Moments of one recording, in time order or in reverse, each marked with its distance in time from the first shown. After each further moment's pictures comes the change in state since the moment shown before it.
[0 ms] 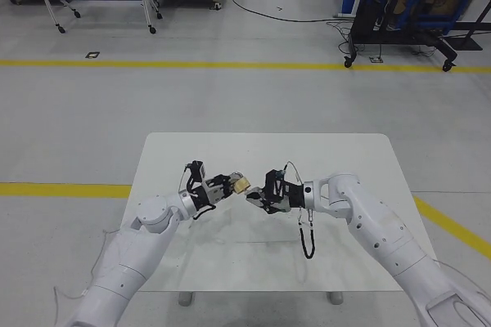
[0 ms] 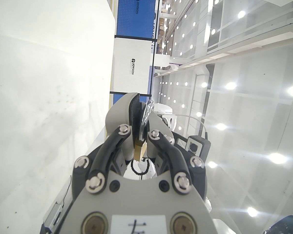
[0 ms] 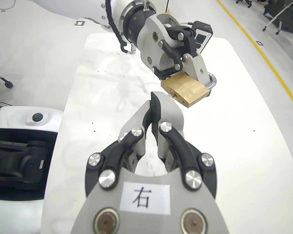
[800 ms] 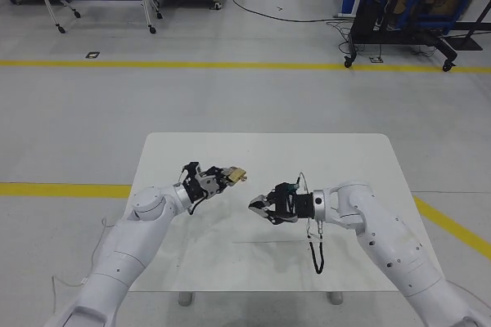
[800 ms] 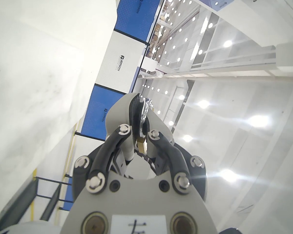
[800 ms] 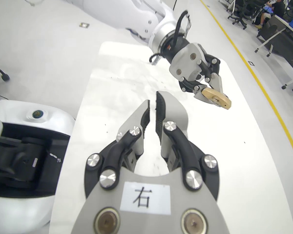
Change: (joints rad) left arm -0.084 -0.011 0.007 0.151 -0.198 0.111 -0.050; right arm -0.151 0.041 0.129 -0.201 -0.079 -0.070 -0.089
